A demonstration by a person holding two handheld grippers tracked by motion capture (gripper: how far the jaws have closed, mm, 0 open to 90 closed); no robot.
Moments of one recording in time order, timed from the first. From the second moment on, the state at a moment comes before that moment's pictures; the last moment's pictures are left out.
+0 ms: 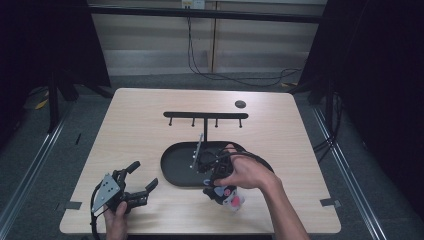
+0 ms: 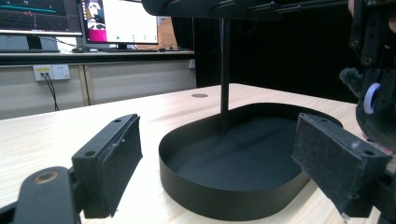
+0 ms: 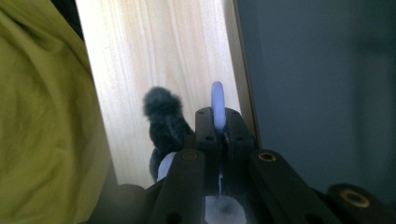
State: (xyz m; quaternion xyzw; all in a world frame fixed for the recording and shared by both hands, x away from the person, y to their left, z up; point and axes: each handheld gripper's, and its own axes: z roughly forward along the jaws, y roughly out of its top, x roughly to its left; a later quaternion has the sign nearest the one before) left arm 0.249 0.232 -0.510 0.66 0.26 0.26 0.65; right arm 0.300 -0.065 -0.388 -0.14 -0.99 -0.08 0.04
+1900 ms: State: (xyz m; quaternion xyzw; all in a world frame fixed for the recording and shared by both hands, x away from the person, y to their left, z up) left arm 0.249 0.232 -0.510 0.66 0.26 0.26 0.65; right arm 0.353 -0.071 -0.311 -0.14 -0.99 -0.09 0.01
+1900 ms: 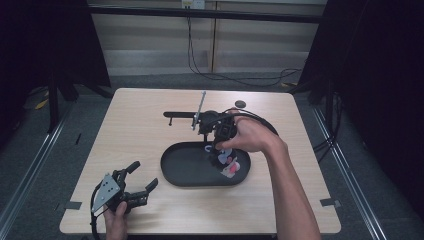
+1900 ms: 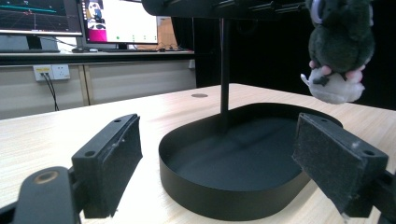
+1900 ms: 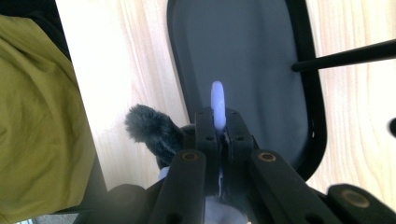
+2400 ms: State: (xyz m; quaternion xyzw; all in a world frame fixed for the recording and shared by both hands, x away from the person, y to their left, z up) left arm 0.249 0.232 -0.510 0.66 0.27 0.26 0.65; right arm 0.380 -0.078 -0.302 -0.17 -0.98 -0.06 0.01
